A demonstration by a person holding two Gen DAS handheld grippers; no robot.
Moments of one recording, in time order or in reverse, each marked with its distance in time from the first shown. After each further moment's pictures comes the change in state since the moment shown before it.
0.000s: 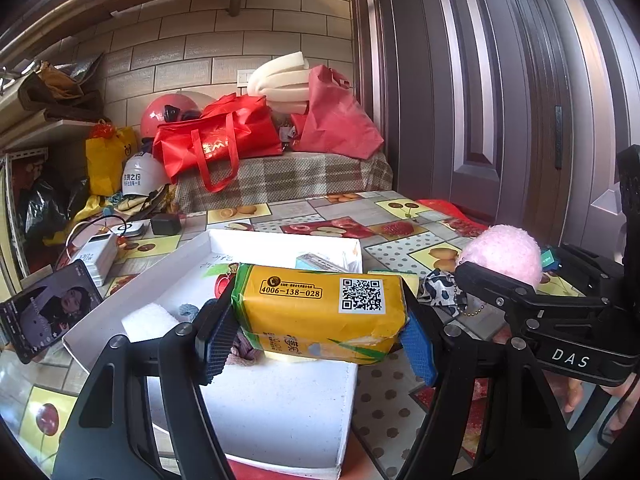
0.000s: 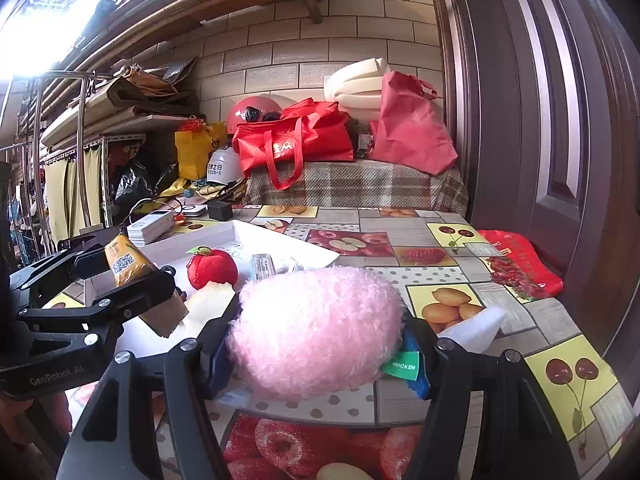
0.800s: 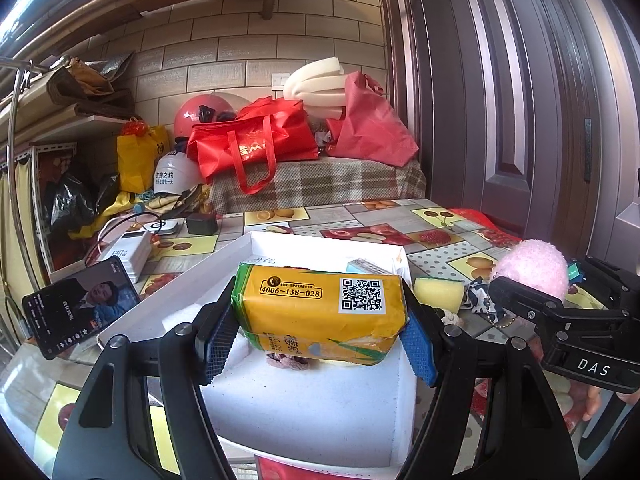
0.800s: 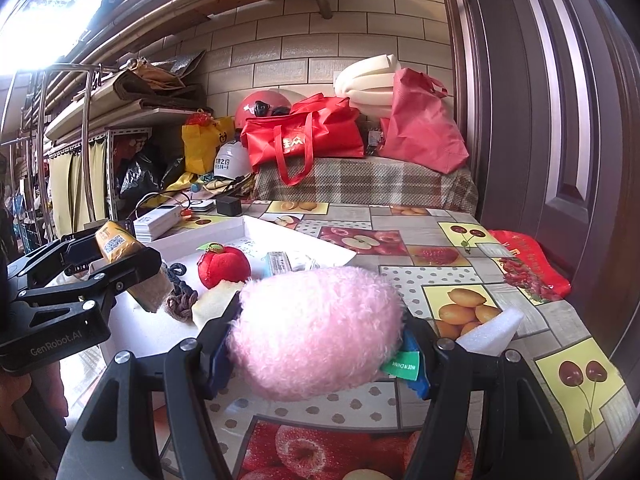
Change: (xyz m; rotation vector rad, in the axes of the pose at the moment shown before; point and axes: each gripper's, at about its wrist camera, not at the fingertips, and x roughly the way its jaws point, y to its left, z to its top) left arm -0.001 0.032 -0.001 -0.039 -0.019 0.102; right arm 0.007 0.014 0.000 -0.017 0.014 0.013
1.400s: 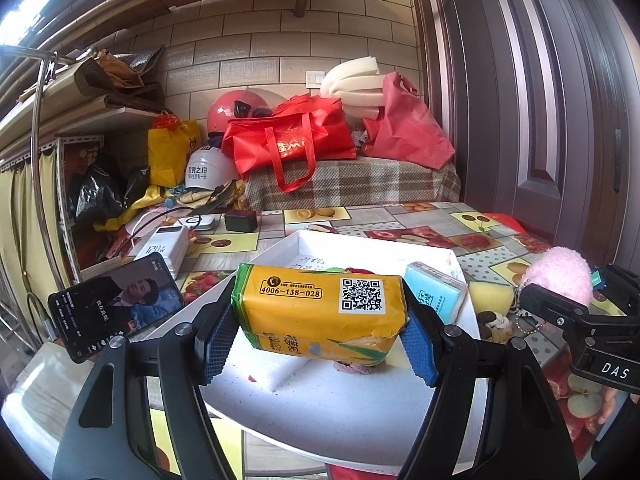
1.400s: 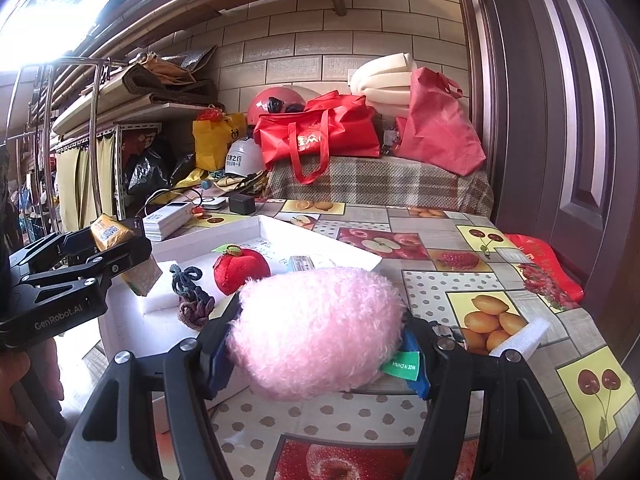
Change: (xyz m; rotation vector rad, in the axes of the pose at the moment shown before) left arm 0.005 0.045 -0.002 -0.035 0.003 0.100; right arm 0.019 0.024 0.004 -0.020 0.009 0.035
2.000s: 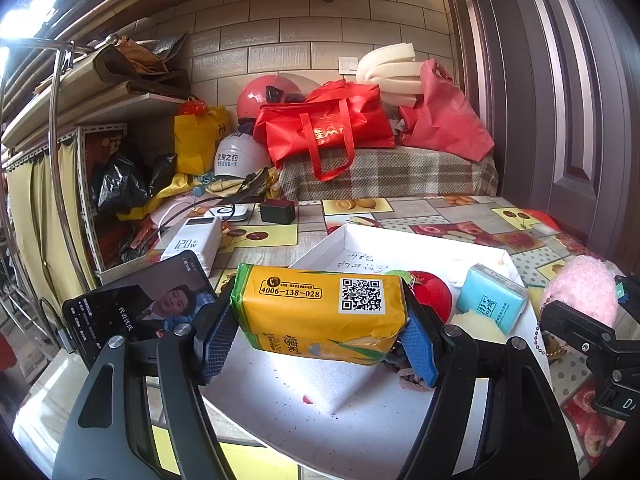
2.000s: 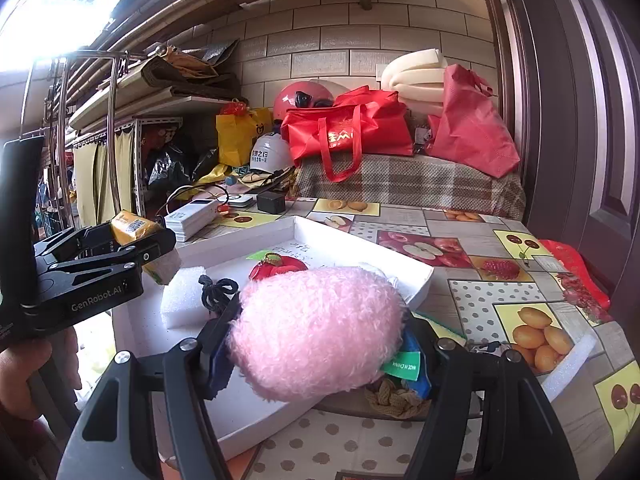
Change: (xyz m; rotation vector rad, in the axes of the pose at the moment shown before) left arm 0.034 0.032 0.007 -0.010 0.052 0.097; right arm 0.032 0.030 0.012 -0.018 0.018 0.079
